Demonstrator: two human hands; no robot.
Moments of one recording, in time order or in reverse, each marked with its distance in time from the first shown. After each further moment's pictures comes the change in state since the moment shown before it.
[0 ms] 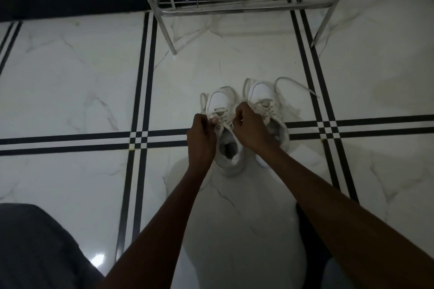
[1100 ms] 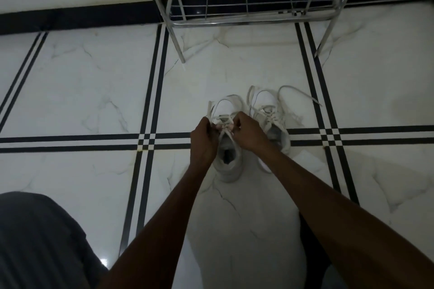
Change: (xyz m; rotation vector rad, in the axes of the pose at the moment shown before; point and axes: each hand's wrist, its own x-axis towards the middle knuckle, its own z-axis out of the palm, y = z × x) left_hand 0.003 0.004 -0.009 0.060 -0.065 -0.012; right_hand 0.002 -0.005 0.002 -0.025 -0.162 0.069
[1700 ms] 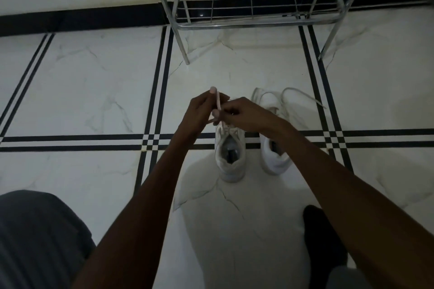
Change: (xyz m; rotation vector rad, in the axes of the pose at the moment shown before) left_hand 0.043 0.059 -0.059 -0.326 -0.341 0.080; right_hand -0.001 -0.061 -0.055 0.131 -0.369 -0.271
